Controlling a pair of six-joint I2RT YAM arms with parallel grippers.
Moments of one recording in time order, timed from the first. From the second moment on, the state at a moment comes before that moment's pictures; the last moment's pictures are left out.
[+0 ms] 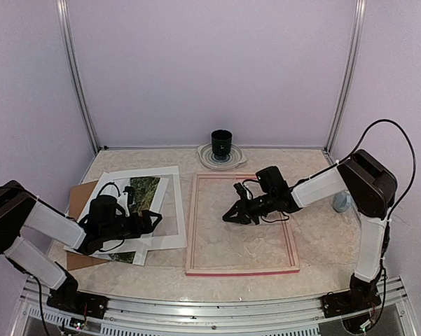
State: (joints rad) left arm -0.50 1.48 0.28 0.71 0.13 -0.53; right arm 0.63 1.99 1.03 0.24 -0.73 0.82
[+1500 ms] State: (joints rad) left arm -0.52 1.40 0.26 0.72 0.07 -0.55; right arm 0.53 1.87 0.97 -0.03 -0.70 0.56
